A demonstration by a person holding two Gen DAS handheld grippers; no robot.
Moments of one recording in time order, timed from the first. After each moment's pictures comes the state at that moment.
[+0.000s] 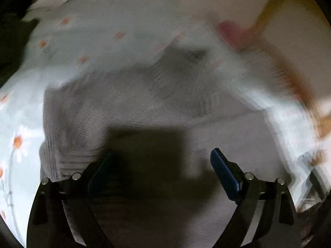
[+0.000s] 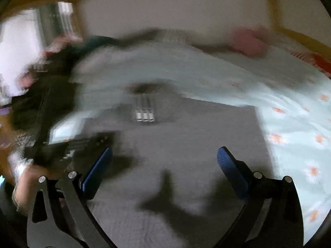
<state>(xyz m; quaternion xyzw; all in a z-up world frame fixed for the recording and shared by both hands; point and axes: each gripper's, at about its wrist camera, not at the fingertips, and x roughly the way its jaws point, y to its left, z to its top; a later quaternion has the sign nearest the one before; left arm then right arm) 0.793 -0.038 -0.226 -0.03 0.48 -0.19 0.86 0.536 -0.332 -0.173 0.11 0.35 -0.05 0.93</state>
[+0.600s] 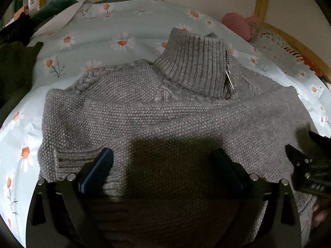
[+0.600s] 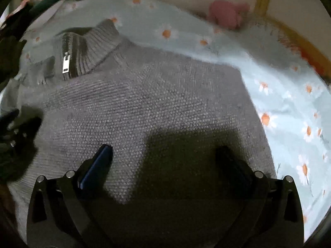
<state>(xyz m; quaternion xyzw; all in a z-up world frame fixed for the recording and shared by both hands) 0.779 -0.065 -0.245 0.06 0.41 -0.16 0.89 0.577 -0.327 -0.249 0.02 0.44 -0.13 0.89</state>
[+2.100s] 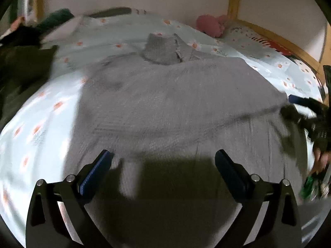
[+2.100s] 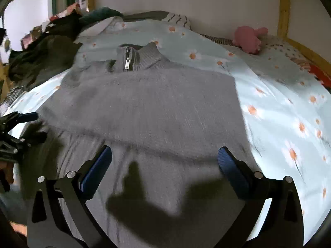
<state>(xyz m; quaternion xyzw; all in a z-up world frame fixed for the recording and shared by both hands) 0.599 -0.005 -0.220 0.08 0.38 -0.21 0.90 0.449 -0.355 -0.225 0.01 0.36 0.02 0.93</state>
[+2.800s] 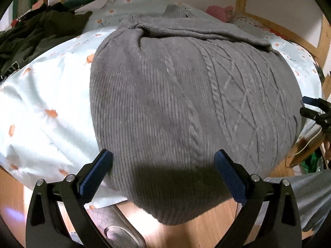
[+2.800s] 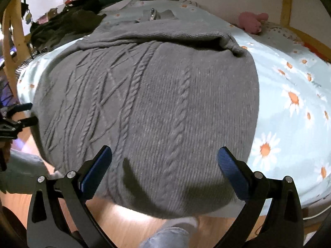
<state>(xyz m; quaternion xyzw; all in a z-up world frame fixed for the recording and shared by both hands) 0.443 0.059 -0.300 0.07 0.40 -0.17 0.90 0.301 -0.340 -0.297 0.00 0.39 0.05 0.92</state>
